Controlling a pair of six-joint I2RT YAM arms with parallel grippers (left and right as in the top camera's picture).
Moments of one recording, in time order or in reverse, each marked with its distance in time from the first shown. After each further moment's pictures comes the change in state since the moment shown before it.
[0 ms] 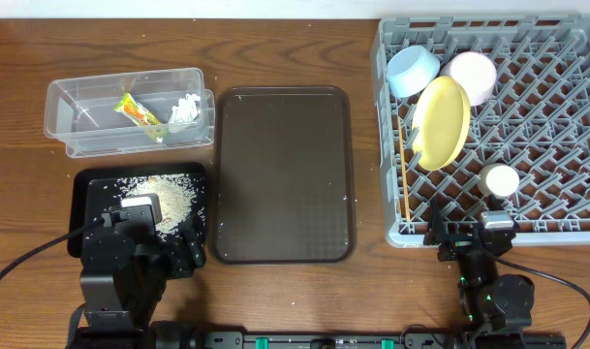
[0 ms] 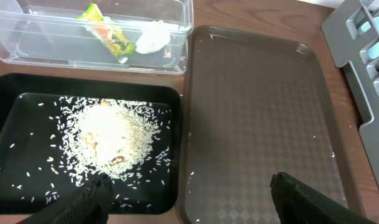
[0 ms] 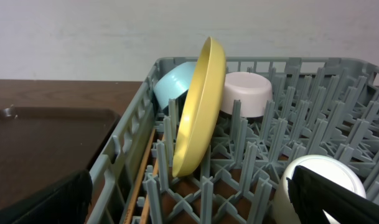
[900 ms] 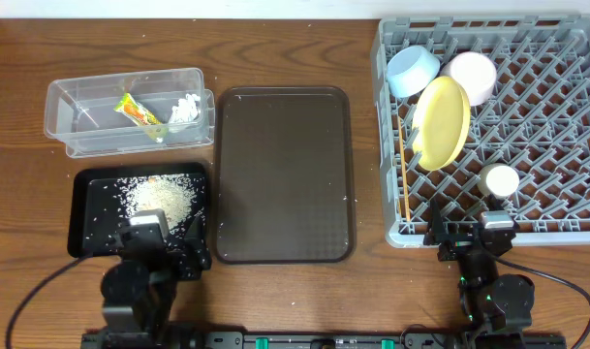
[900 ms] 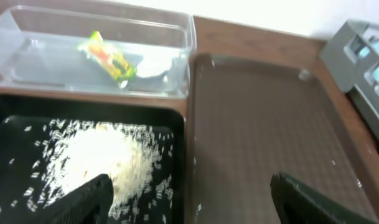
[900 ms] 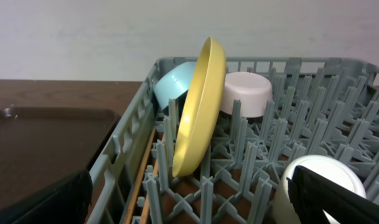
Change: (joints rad) left arm 0.000 -0.301 -0.349 0.268 -0.020 0.001; right arm 0.000 0.000 0.000 0.000 0.000 0.000
